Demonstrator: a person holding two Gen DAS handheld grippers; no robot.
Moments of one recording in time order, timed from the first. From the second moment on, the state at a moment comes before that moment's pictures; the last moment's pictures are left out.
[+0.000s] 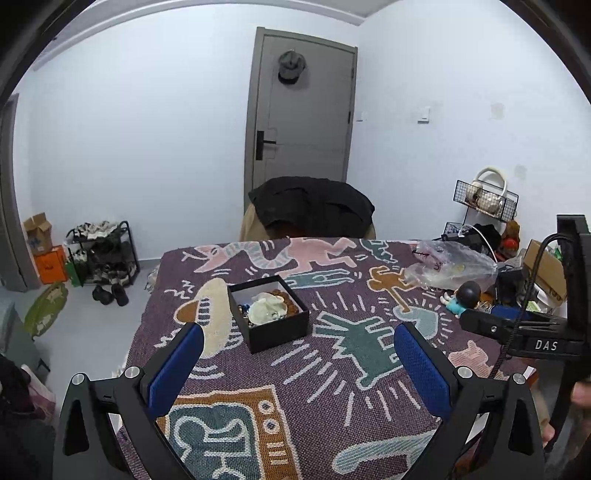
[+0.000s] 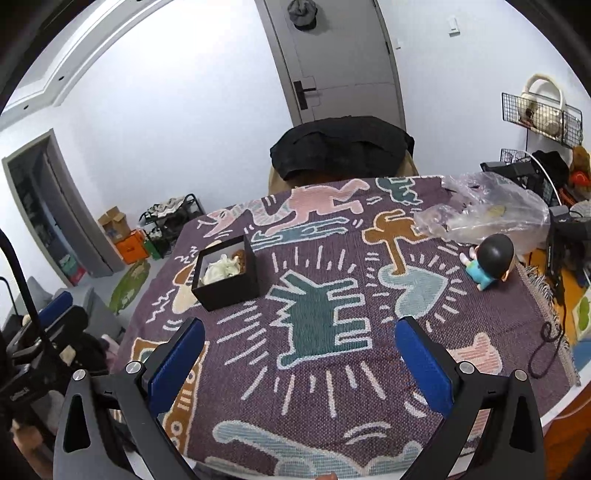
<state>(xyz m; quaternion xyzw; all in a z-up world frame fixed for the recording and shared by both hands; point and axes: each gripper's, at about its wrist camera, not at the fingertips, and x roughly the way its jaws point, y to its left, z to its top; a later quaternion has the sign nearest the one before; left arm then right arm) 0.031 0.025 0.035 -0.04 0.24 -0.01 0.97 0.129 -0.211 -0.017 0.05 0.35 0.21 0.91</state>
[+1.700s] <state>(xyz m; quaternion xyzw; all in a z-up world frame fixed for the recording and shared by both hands) 0.036 0.035 0.027 -0.05 0.26 0.00 0.96 0.129 -0.207 -0.023 0.05 0.35 0.21 0.91</state>
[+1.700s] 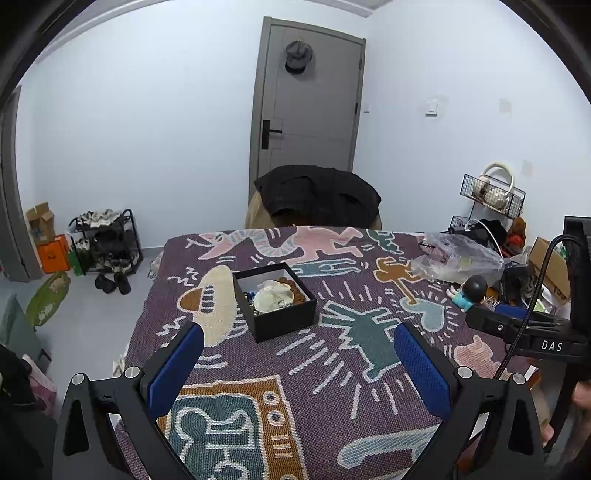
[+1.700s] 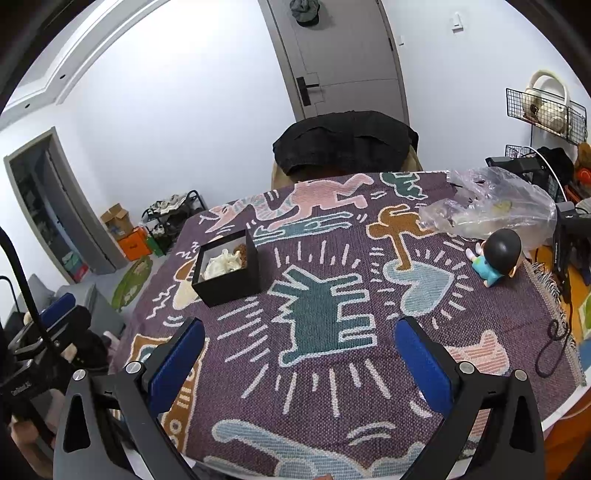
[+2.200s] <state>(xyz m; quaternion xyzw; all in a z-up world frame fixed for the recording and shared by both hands) 0.036 0.036 0.022 -0.05 0.27 0.00 0.96 0.129 -0.206 -0.024 0.05 0.35 0.21 0.91</state>
